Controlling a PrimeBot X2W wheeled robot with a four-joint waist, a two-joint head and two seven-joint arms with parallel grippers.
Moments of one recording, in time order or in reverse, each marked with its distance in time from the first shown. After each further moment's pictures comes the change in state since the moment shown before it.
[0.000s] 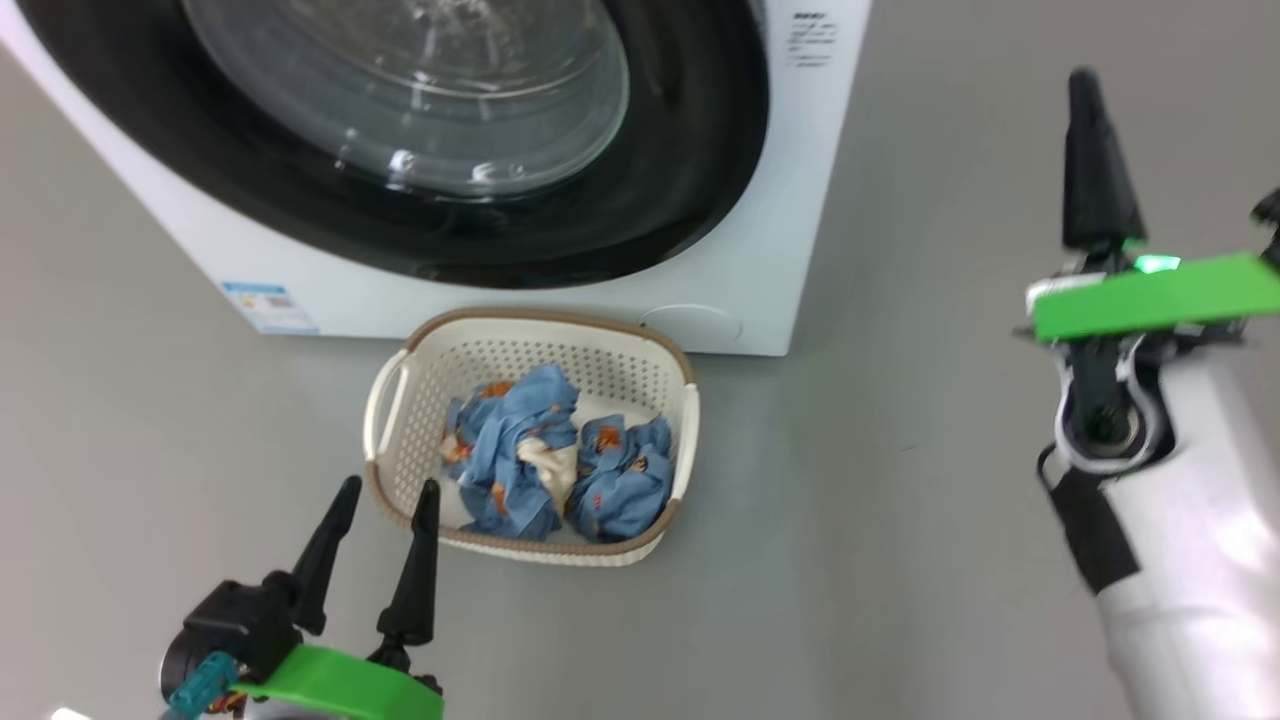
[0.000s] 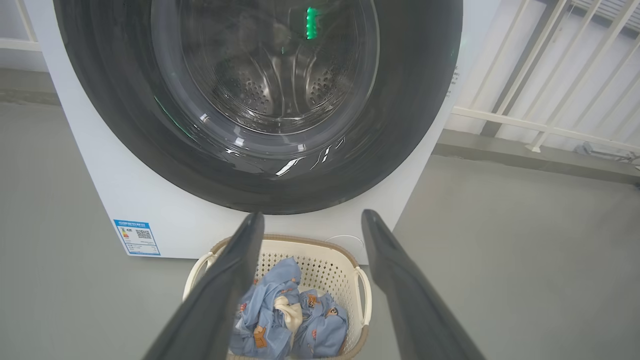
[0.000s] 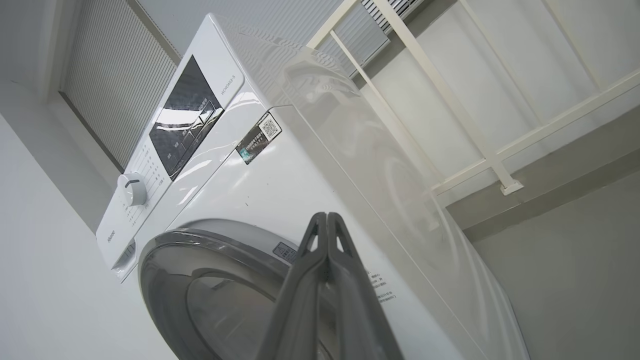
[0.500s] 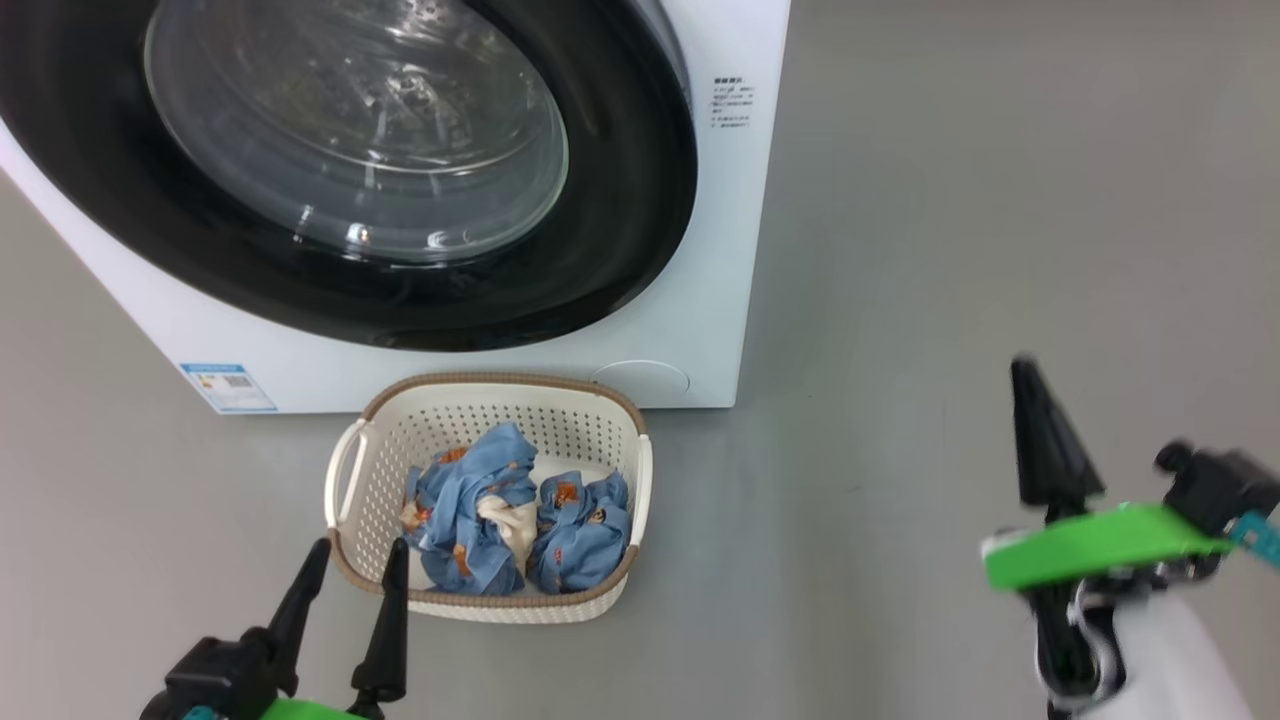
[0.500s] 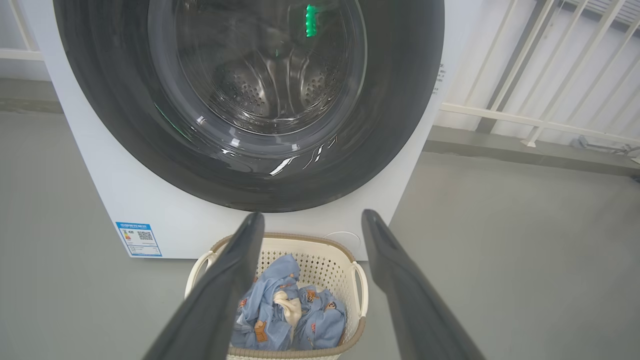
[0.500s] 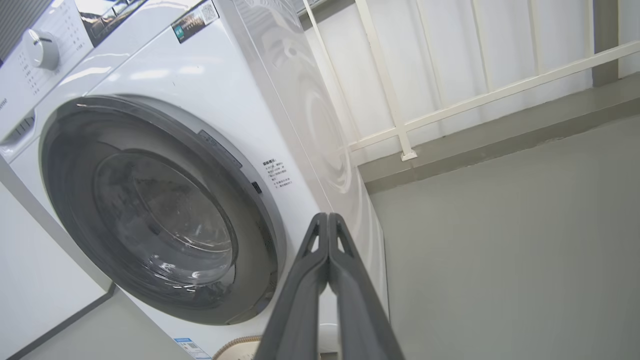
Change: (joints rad) left arm 0.089 -0.002 0.057 0.006 0.035 0.000 0.004; right arm 0.384 0.050 -0.058 -0.082 -0.337 0.000 0.007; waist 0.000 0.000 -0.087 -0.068
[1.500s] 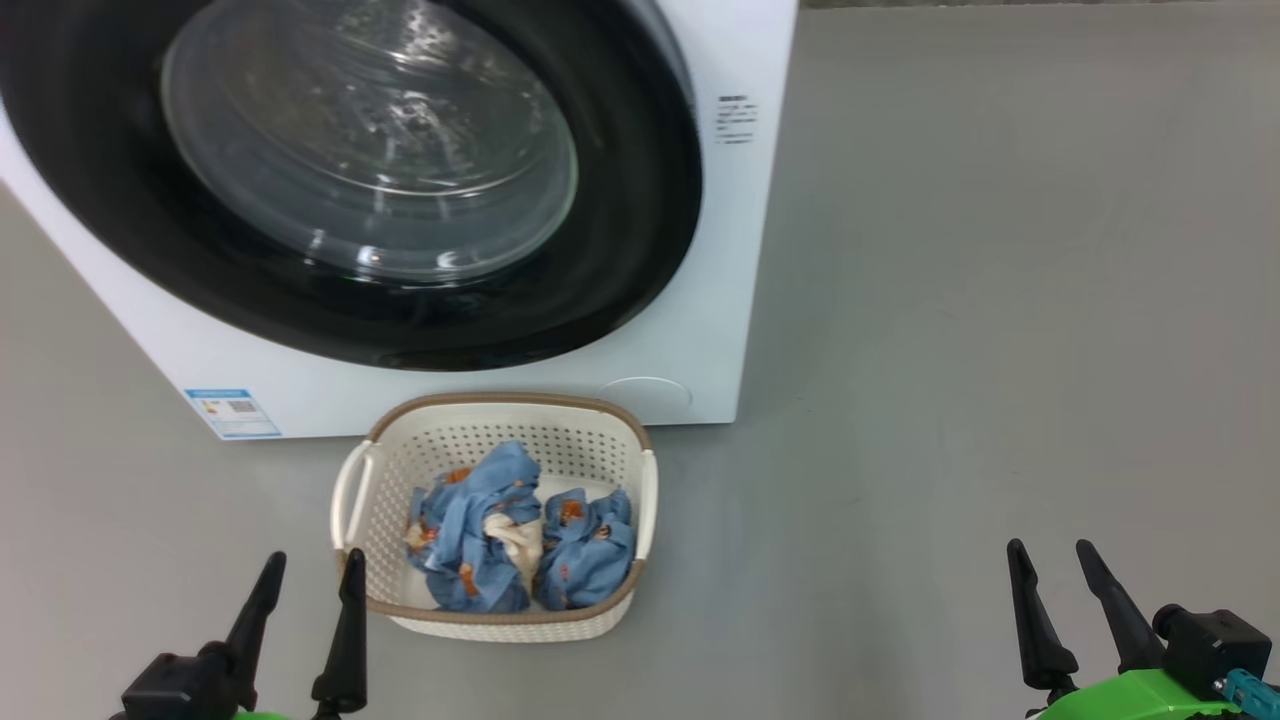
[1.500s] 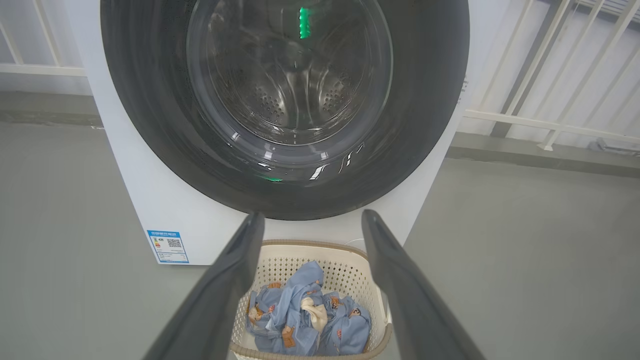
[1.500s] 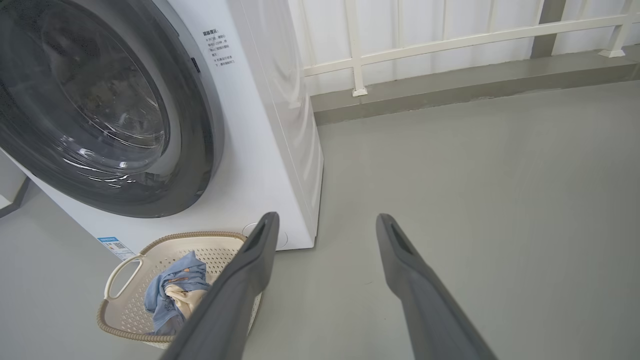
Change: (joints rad) left arm 0.024 0.009 0.063 -0.002 0.016 0.000 0.000; right arm 0.252 -0.018 -0.062 0.000 -0.210 0.000 0.001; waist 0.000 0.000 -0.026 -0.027
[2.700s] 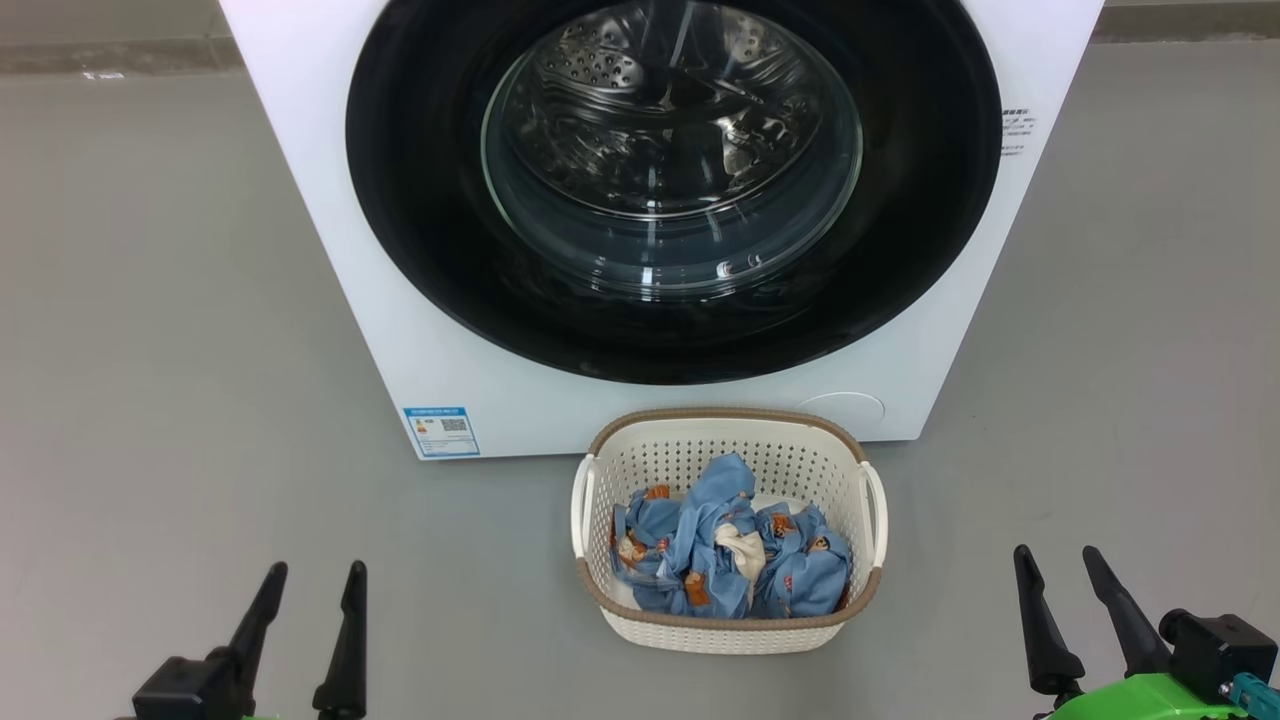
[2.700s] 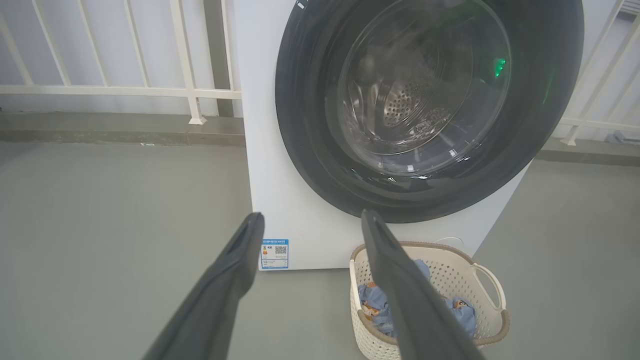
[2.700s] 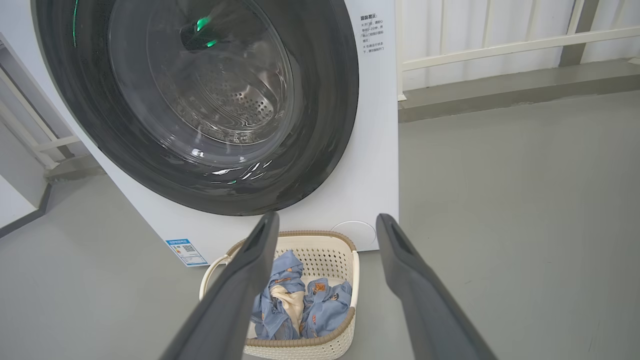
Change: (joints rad) left arm 0.000 0.018 -0.016 0.026 0.020 0.001 0.003; right arm 0.003 -0.010 -0.003 0.013 0.010 0.000 0.000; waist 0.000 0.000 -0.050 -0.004
